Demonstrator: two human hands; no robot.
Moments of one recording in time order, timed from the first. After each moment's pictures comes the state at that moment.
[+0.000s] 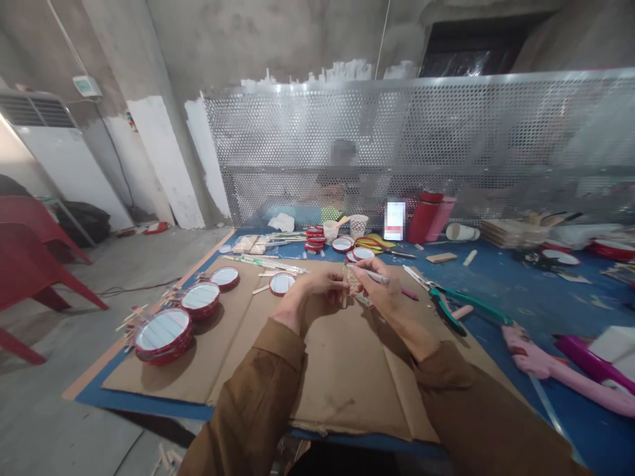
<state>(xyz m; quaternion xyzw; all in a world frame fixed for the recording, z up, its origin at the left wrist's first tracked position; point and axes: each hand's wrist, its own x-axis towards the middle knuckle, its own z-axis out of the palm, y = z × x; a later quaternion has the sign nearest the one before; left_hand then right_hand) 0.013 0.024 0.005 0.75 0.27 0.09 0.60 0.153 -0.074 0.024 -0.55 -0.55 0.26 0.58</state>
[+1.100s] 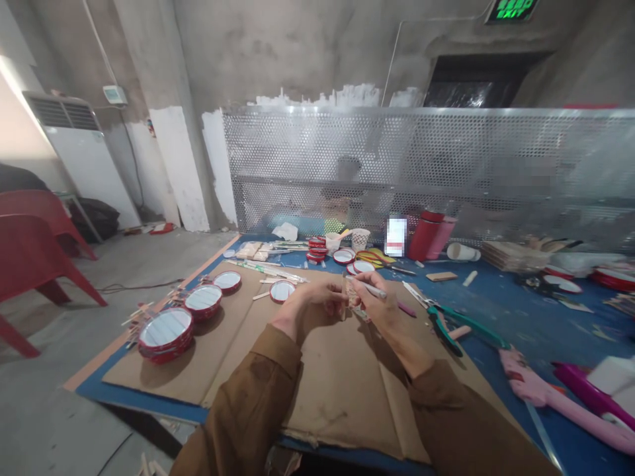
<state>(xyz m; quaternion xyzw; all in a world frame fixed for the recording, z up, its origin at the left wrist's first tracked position) 0.011 0.028 0.001 0.75 0.26 0.08 0.60 0.151 -0.077 0.025 -0.53 -0.56 0.26 0.58</state>
